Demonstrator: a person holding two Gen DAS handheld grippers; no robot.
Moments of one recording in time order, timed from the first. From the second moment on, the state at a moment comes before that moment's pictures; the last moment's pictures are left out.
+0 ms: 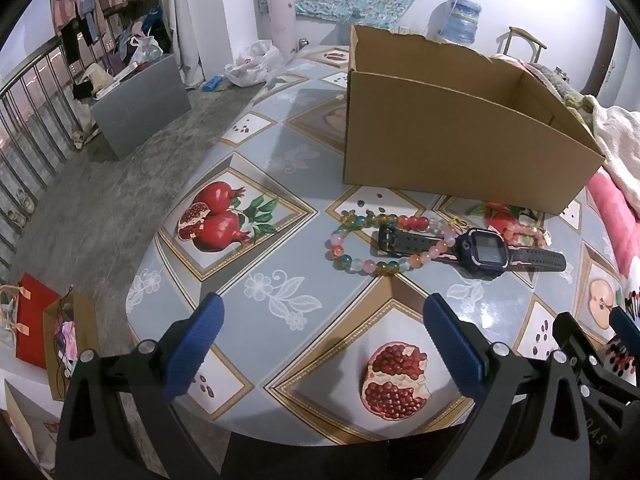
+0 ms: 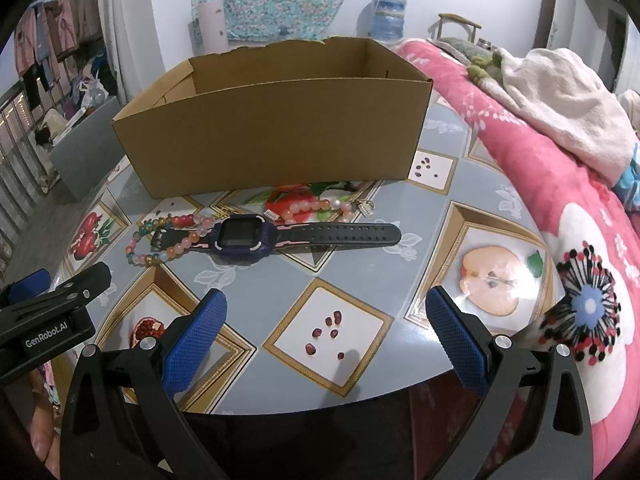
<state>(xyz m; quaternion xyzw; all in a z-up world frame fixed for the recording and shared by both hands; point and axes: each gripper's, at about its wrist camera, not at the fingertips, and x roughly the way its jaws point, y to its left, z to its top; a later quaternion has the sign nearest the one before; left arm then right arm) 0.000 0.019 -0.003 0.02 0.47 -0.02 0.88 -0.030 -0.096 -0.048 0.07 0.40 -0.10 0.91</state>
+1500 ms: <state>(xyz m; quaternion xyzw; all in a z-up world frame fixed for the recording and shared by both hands) 0.000 0.020 -0.003 0.02 0.47 -0.02 0.88 -0.026 -0.092 -0.047 0.07 0.40 -0.10 0.91</state>
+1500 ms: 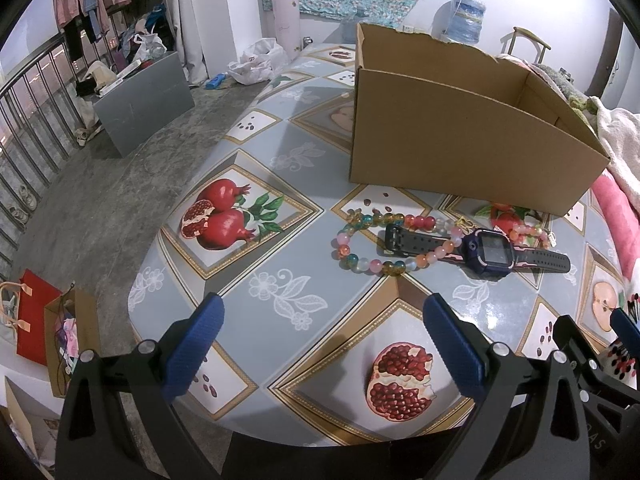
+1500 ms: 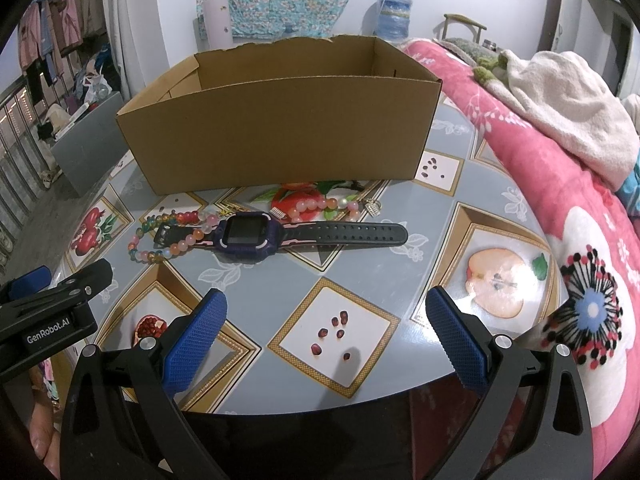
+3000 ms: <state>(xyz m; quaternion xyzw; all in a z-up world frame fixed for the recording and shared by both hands) 0.031 0.009 -0.042 0.06 0.54 0.01 0.84 0.019 -0.106 -0.095 0.07 0.48 -0.07 0.87</state>
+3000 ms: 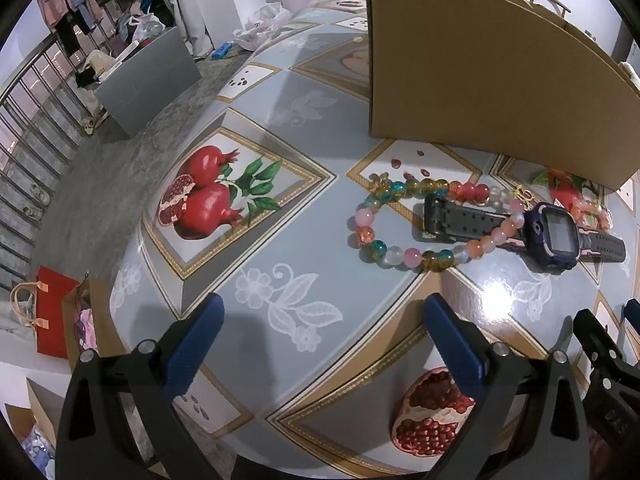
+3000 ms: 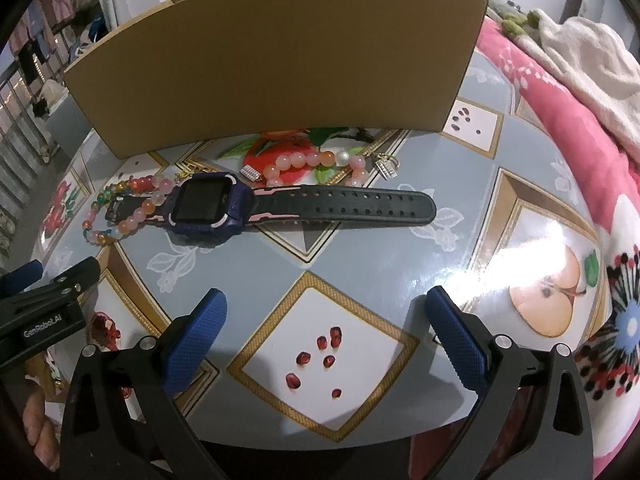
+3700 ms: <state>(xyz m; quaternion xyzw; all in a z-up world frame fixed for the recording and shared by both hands) 0.047 0.022 -0.049 0.03 0.55 0.00 0.83 0.036 -0.110 -0.096 0.05 0.52 -0.05 0.85</state>
